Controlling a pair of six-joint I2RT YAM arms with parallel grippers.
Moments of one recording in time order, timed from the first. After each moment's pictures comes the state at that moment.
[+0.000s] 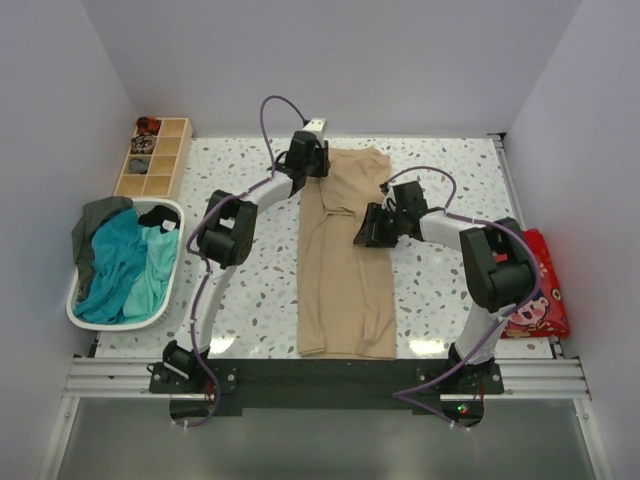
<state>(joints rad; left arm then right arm) -0.44 2.51 2.00 0.05 -0.01 -0.26 0.31 1.83 1.01 -0.13 -0.40 0.47</state>
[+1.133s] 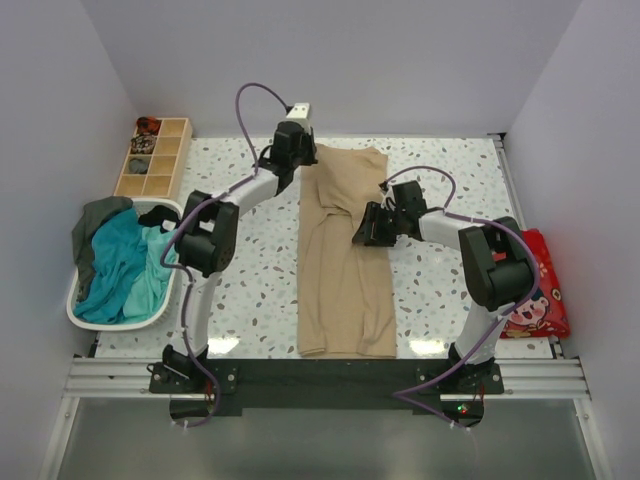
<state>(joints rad) -0.42 2.28 1.78 0.15 -0.06 -0.28 0.31 1.84 1.02 -0.10 -0.41 0.48</state>
